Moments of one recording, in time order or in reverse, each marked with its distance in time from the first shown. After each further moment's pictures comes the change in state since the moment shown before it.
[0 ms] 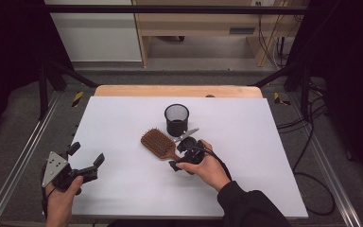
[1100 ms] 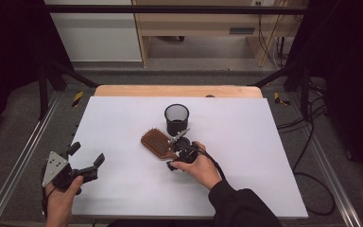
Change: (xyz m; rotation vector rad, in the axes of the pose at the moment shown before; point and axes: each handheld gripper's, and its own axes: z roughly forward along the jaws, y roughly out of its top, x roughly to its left) left arm 0.000 0.000 0.000 0.001 -0.003 0.001; right arm 0.007 0.009 0.018 0.071 -0.027 -0.011
